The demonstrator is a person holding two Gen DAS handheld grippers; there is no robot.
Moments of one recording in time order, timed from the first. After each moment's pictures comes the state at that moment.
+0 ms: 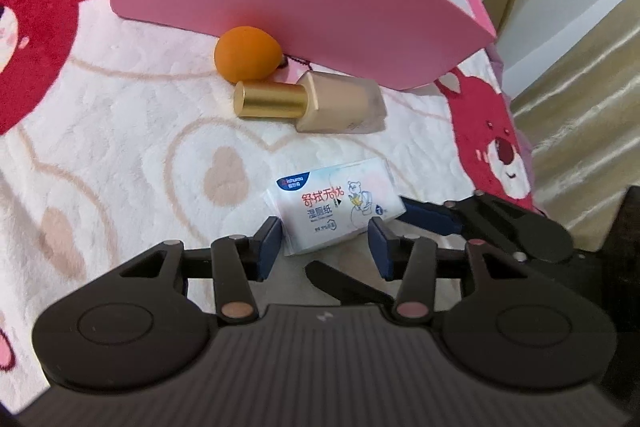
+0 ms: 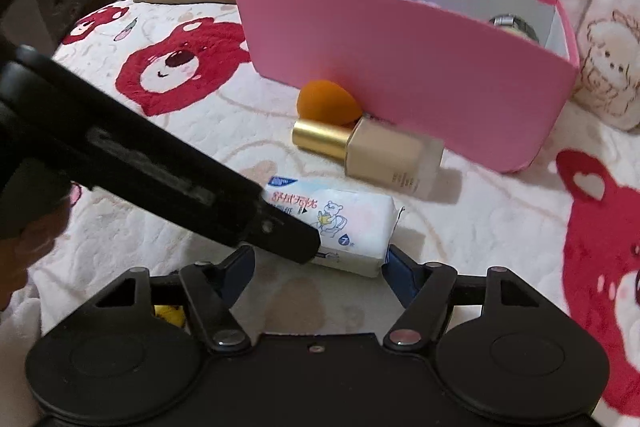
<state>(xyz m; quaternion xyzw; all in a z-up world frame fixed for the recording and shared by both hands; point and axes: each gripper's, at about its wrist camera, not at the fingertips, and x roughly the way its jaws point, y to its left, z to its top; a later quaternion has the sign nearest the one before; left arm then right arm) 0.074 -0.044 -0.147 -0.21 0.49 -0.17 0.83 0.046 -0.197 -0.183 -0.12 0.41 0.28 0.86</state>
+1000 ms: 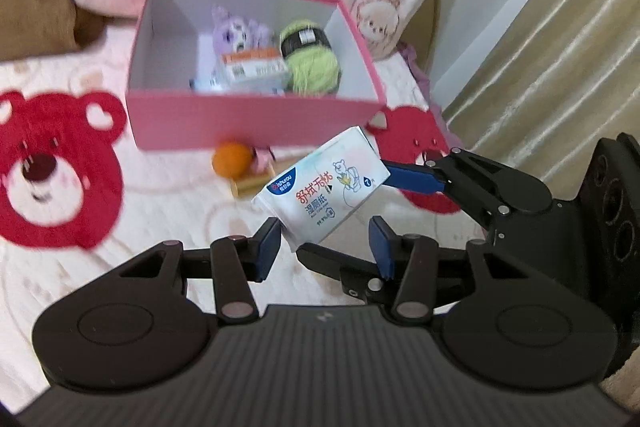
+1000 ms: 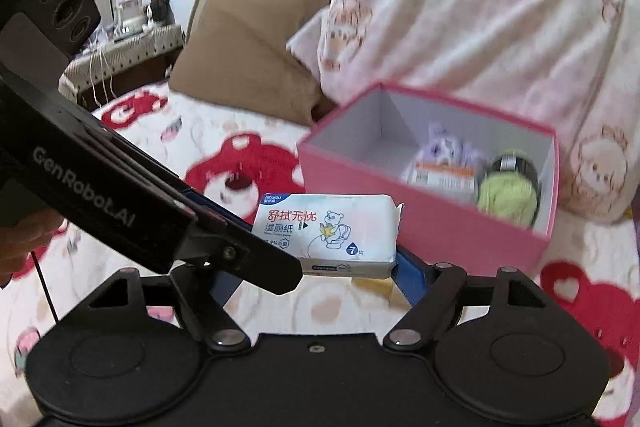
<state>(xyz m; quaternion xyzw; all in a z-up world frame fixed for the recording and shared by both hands) 0.053 -0.002 0.006 -0.12 0.46 -0.23 0.85 0.024 -0.176 -0.044 -0.08 0.31 0.31 0.90</state>
